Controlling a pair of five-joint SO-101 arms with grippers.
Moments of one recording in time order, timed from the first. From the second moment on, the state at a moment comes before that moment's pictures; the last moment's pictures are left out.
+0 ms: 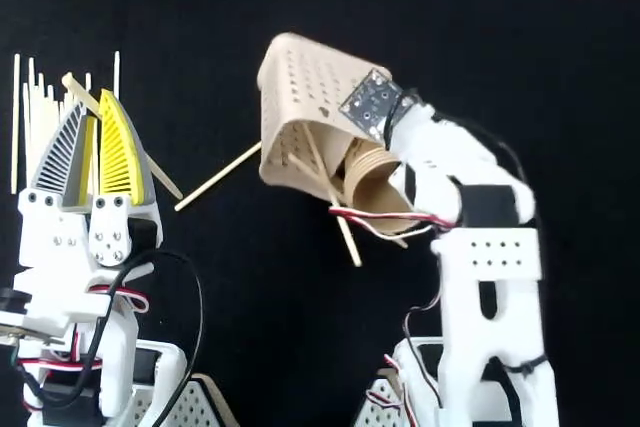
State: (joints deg) left arm 1.0 -95.4 60.3 19.5 4.2; right arm -1.0 -40.5 34.2 65.0 47.9
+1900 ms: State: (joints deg) left arm 21.8 -31.8 21.8 9.1 11.9; right arm 3.0 1.4 -28.3 99.2 54.7
